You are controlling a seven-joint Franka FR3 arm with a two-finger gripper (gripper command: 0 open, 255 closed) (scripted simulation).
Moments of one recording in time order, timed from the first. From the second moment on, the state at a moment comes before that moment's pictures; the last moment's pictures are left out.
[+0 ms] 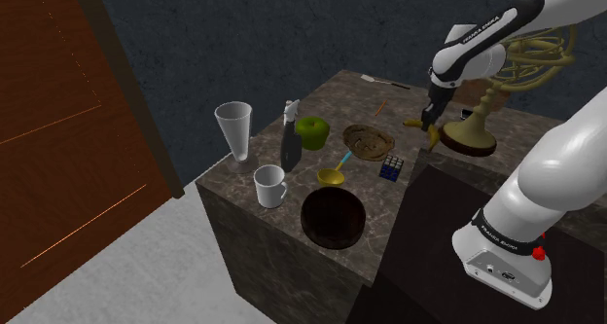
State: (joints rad) arm -0.13 -0.18 -0.61 -2.63 -0.17 2.45 -0.49
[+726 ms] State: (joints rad) arm -0.15 -0.32 -0.57 -2.58 -0.23 2.27 -0.44
